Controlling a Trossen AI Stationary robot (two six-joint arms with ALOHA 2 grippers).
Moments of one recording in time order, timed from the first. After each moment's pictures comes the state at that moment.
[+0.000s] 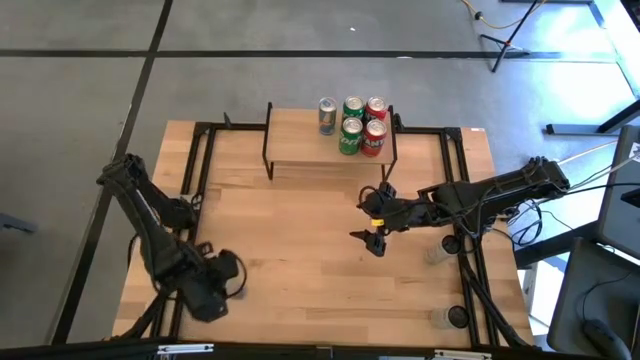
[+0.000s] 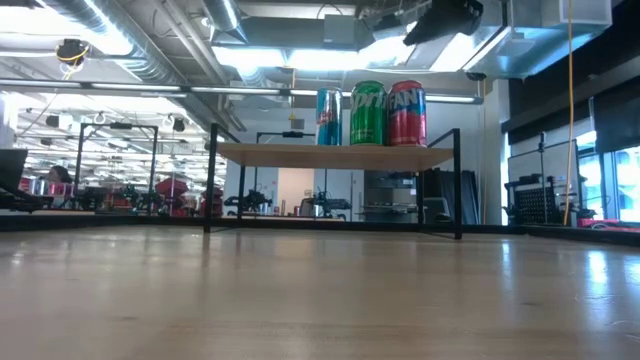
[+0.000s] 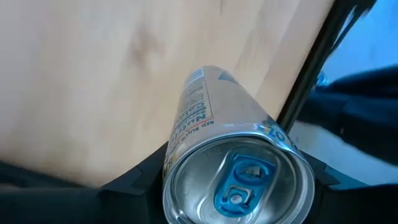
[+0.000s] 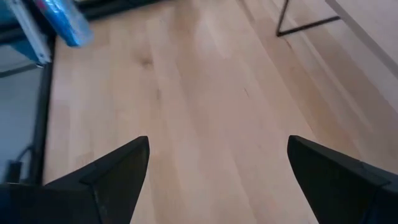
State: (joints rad) left arm -0.85 1.48 1.42 -1.27 -0.10 -1.30; right arm 0.29 1.36 1.23 -0.61 0.28 0.46
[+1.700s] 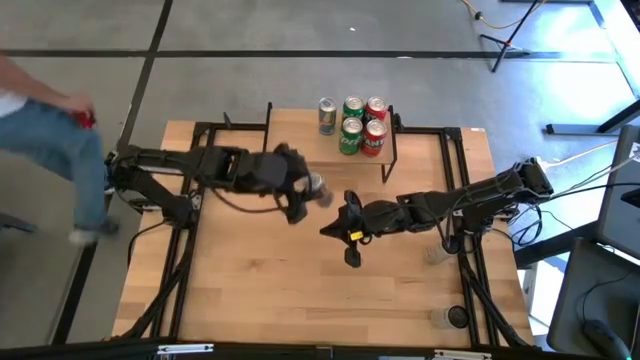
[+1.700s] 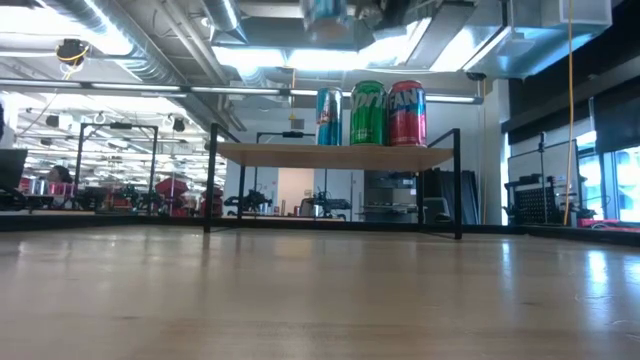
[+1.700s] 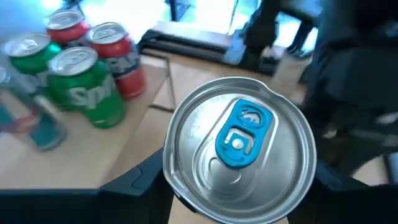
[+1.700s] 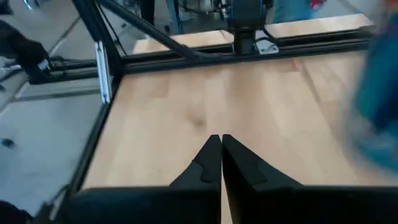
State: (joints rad) left arm -0.13 1.50 1.67 -0.78 -0.36 -0.29; right arm 0.25 1.53 1.23 -0.15 0.16 0.22
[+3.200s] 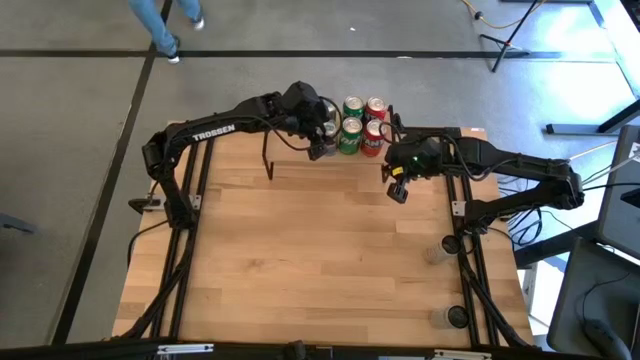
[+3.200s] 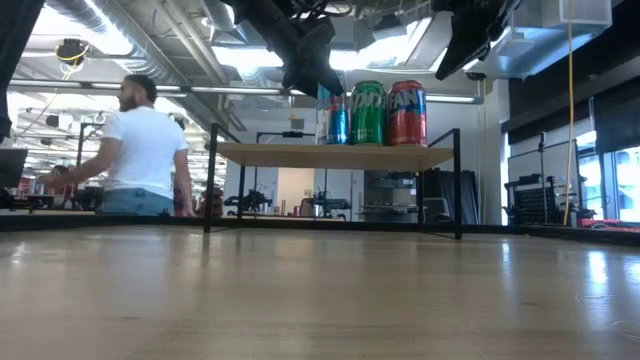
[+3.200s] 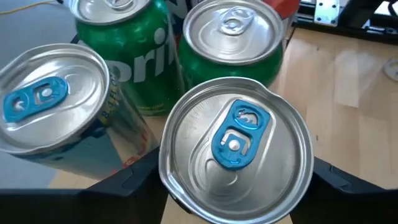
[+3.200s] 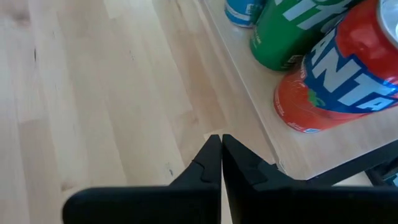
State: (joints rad) left arm 0.46 1.76 1.67 -0.62 0.05 0.11; right arm -0.18 1.20 1.23 -0.92 0.15 0.08
